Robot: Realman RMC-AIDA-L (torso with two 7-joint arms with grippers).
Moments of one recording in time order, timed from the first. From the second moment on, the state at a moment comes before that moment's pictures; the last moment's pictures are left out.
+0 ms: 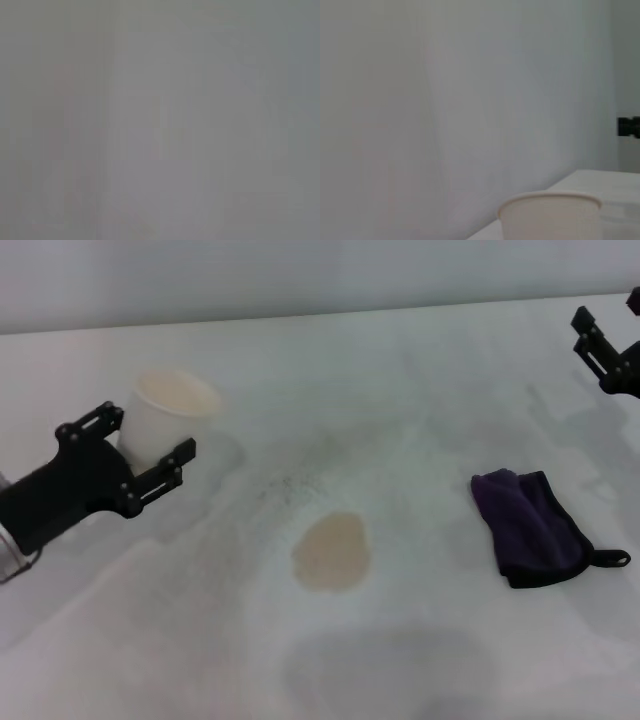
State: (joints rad) left arm -0.44 -2.08 0.93 0.33 1.39 1.33 -0.68; right arm 0.39 2.02 -0.60 -0.05 2.12 1.35 -2.77
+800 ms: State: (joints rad) left arm -0.37 -2.09 0.93 0.11 1.29 1.23 -0.53; right arm 0.39 2.01 -0.65 -0.11 2.10 1.32 -2.76
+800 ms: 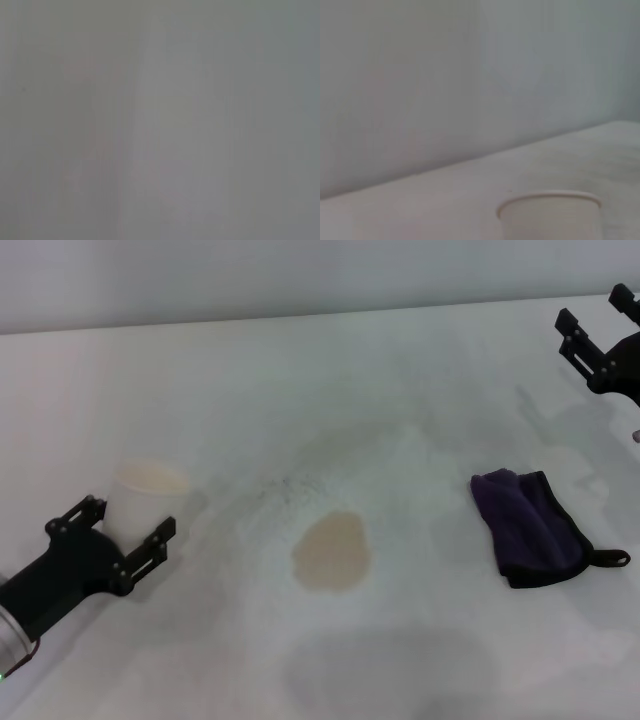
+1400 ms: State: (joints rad) left arm -0.34 -2.09 0.95 0.09 1.29 1.24 -0.47; right arm 0.40 2.01 -0.65 -0.12 2.10 1.30 -2.76
